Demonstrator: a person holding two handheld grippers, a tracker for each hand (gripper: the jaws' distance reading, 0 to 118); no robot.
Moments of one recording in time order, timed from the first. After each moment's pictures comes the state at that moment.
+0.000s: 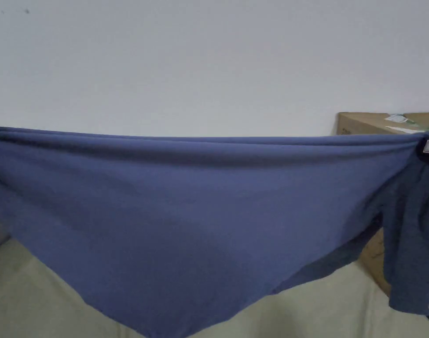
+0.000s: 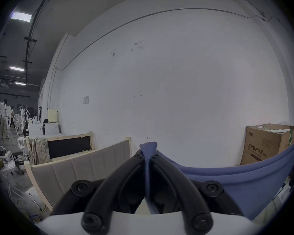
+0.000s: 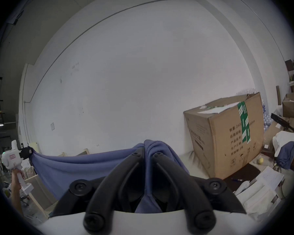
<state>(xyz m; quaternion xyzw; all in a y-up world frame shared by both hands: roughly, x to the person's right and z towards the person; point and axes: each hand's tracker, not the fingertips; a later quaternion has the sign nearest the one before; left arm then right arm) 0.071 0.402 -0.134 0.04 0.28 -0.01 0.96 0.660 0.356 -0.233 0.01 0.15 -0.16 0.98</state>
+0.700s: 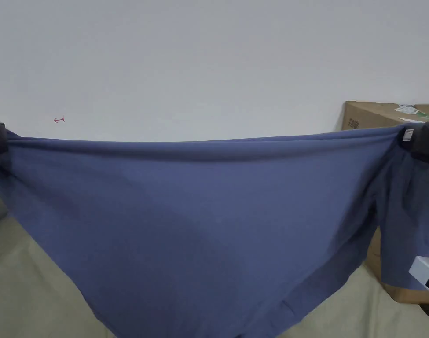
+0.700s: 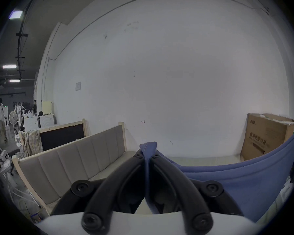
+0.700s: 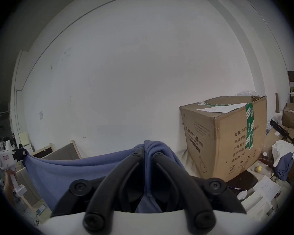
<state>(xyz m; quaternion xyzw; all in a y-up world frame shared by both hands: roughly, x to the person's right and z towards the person) 0.050 0.356 -0.268 -0.04 0.27 0.00 0.96 0.630 0.345 -0.374 -0.04 0.11 -0.12 0.99</state>
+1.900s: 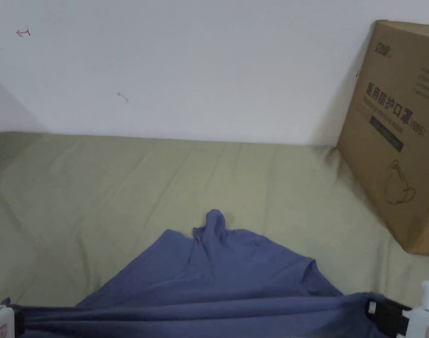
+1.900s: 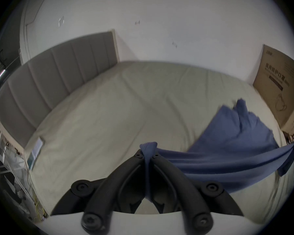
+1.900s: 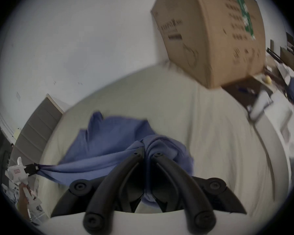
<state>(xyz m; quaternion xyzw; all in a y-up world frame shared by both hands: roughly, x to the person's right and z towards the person) 0.027 0.009 -0.267 -0.38 0.25 0.09 0.89 0.637 0.007 -0.365 -0.37 0.06 -0.15 0.91</state>
